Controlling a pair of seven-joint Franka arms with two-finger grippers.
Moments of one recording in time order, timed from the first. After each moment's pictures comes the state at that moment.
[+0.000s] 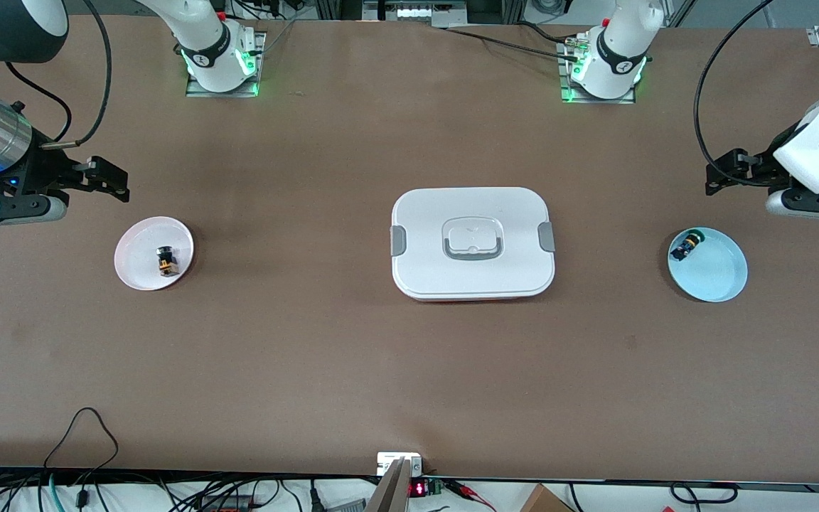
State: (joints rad) left arm 0.01 0.05 -0.04 -1.61 0.02 1.59 0.05; right arm 0.22 0.09 -0.13 -1.60 0.00 1.65 -0.02
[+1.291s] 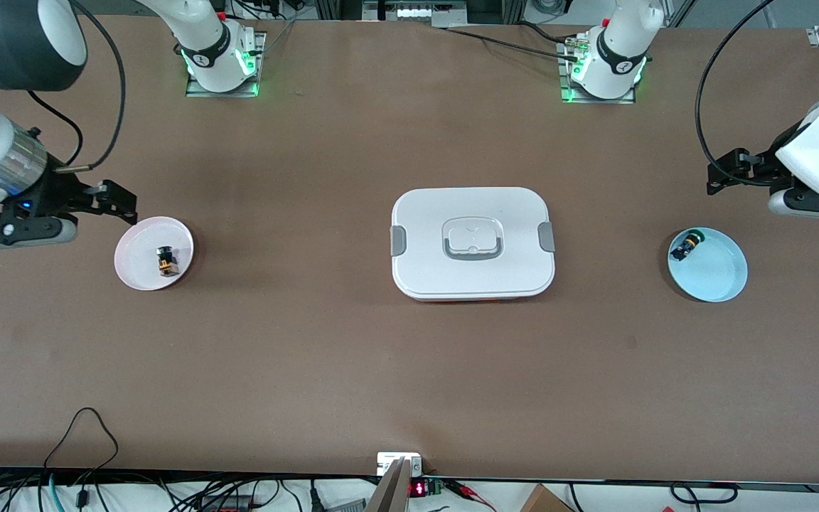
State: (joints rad) left arm 0.01 0.05 -0.04 -1.60 0.02 1.58 0.05; right arm 0.23 0.15 -0.13 -1.60 0.00 1.72 -0.03
